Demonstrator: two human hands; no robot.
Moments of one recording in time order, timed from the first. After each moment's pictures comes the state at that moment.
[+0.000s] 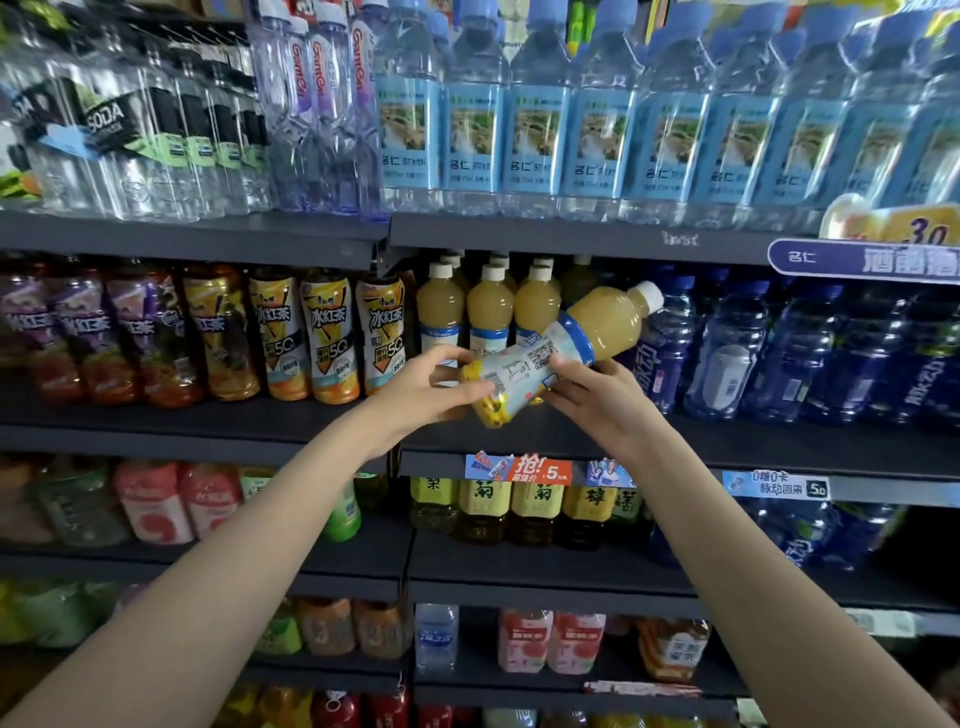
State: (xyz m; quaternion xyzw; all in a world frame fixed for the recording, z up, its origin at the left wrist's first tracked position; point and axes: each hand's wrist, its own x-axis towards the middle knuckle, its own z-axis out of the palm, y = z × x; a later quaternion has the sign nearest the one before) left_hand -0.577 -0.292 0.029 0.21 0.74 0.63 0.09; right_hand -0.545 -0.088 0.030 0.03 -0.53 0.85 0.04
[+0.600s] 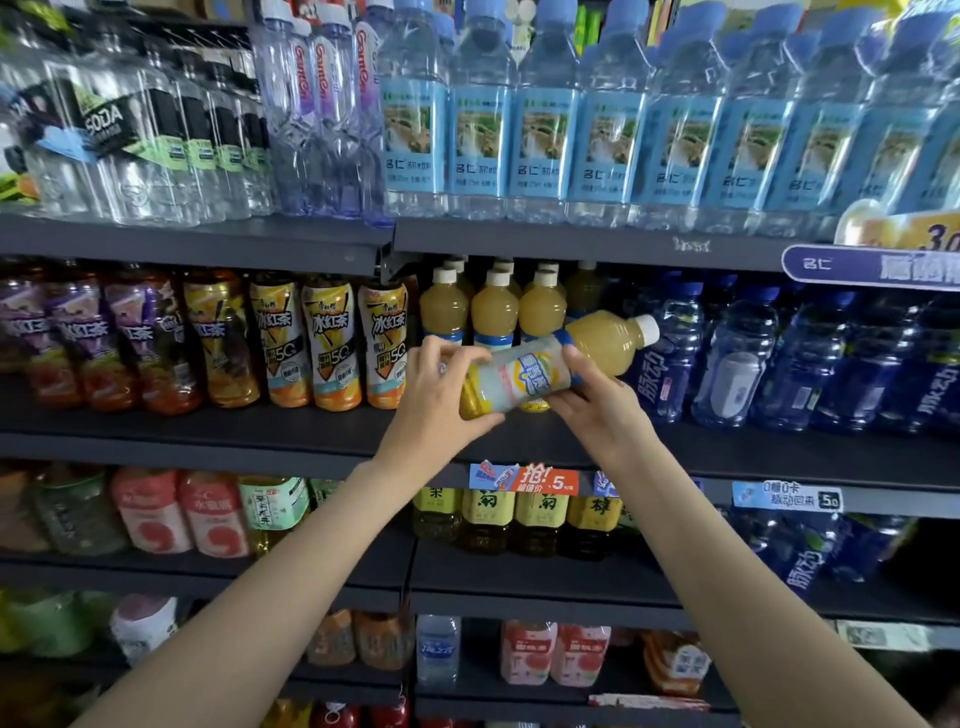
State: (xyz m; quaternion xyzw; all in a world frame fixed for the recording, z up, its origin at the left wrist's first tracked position) left_hand -0.583 -0.278 0.003 0.29 0.84 0.30 -0.34; right_hand -0.558 -0.099 0.021 -0.01 -0.43 0.90 0.08
